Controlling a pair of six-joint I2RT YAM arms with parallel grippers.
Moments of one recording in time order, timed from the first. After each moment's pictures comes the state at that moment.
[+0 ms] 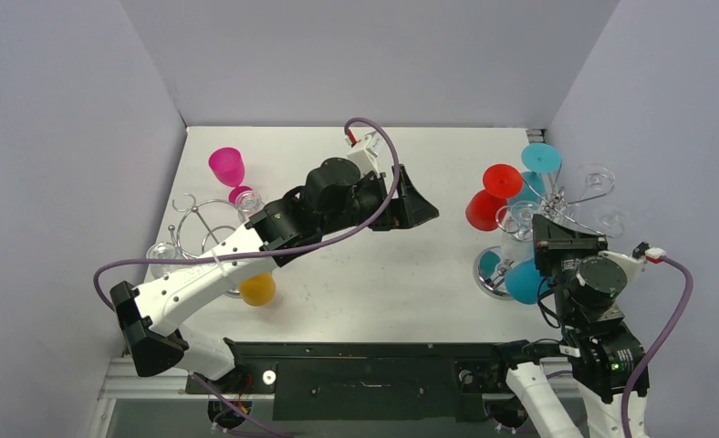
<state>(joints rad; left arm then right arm) -1.00 1.42 1.52 -0.38 0.04 -0.91 0.18 0.46 1.04 -0.79 0.36 1.32</state>
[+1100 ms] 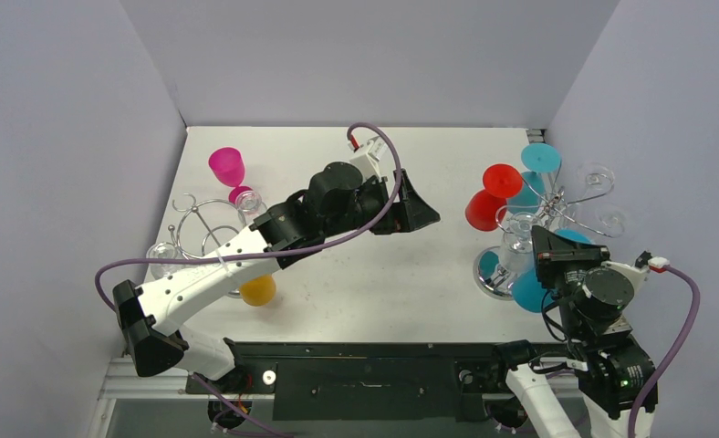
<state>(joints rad) -1.00 1.42 1.48 -0.34 0.06 -0.93 0.18 0.42 1.08 -0.89 0.32 1.33</state>
